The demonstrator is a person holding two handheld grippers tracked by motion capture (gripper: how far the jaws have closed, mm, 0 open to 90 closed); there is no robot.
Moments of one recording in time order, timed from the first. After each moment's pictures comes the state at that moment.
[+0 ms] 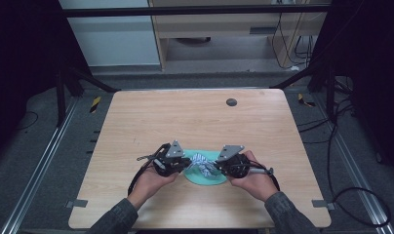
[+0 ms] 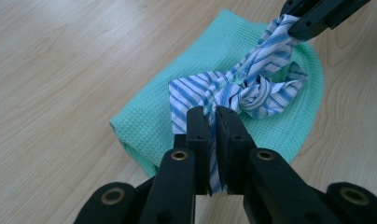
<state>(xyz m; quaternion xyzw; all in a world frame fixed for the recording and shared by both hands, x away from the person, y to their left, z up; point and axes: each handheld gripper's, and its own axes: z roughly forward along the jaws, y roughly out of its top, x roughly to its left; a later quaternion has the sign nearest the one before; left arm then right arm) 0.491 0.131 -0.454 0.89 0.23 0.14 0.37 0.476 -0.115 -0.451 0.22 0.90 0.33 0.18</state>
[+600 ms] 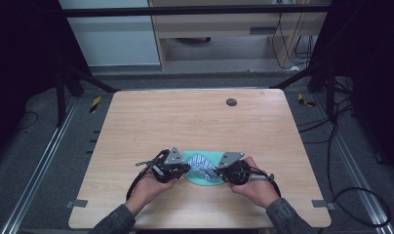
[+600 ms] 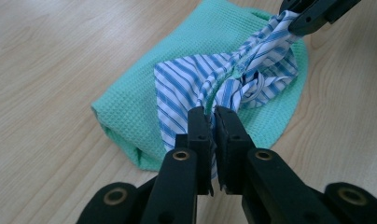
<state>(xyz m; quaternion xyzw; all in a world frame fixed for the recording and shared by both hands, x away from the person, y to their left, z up) 0.477 0.135 -0.463 0.89 0.22 0.13 0.37 0.460 -0.116 -0.459 0.21 0.90 0.33 0.17</state>
